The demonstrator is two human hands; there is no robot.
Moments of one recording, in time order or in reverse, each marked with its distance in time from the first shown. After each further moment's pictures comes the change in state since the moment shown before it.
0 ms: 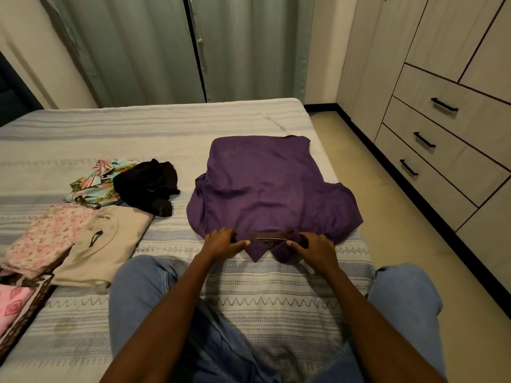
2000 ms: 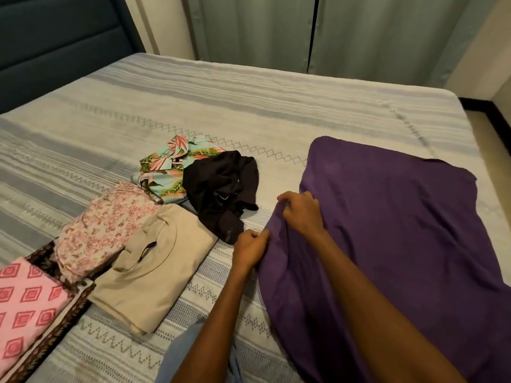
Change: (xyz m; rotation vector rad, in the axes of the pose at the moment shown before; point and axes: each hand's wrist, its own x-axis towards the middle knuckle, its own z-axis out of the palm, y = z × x) left_hand 0.120 -0.138 -0.067 -1.010 0.303 -0.746; right_hand 0.295 -0.297 0.147 0.105 -0.154 -0.431
